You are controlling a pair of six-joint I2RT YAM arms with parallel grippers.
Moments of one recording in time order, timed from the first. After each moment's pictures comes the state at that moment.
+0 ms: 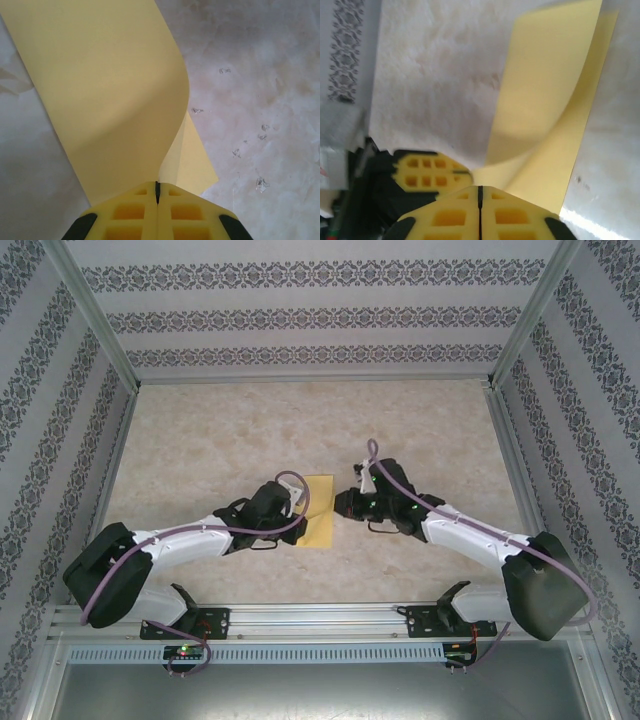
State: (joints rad) left arm -0.74 1.38 0.63 -0.08 0.16 -0.45; right arm 0.64 1.30 0.64 -0.07 -0.41 0.80
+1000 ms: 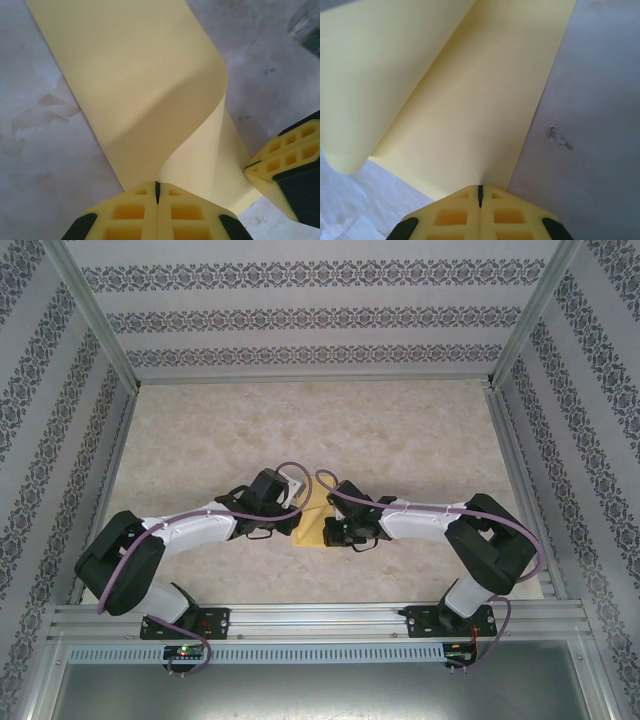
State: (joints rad) left arm -0.65 1.48 0.71 -0.16 0.17 -0.26; right arm 0.81 1.61 0.76 -0.25 -0.25 0.73
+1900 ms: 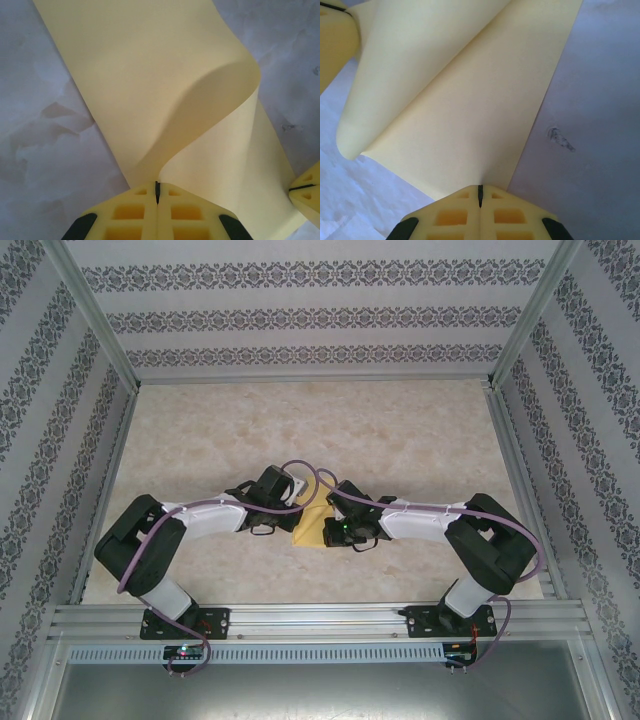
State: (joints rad) left arm -0.63 1.61 0.77 -0.16 0.16 -0.22; right arm 0.81 1.62 0.76 -0.26 -0.25 0.71
